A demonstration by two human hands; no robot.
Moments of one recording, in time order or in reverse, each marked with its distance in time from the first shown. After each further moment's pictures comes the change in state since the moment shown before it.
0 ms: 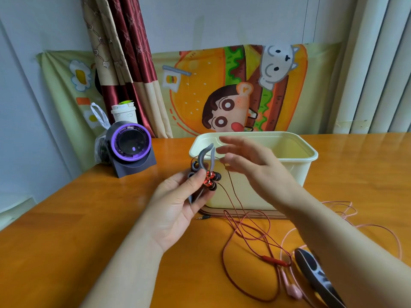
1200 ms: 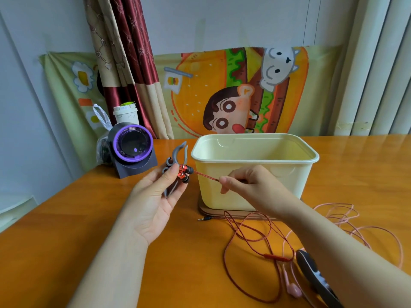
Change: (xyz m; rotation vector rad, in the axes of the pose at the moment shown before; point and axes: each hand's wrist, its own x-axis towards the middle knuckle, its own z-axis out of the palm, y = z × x) left_hand 0.006 0.017 -0.023 -0.050 0.215 0.100; right_hand -0.007 0.014 0.003 -0.355 -0.115 0.061
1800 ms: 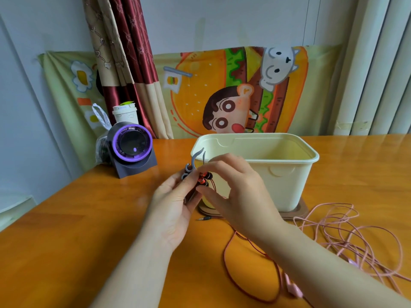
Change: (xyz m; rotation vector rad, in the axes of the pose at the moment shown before) left_hand -0.004 -0.026 0.015 0.038 0.006 -0.020; right_hand -0.007 -0.017 0.034 -0.254 0.394 -0.432
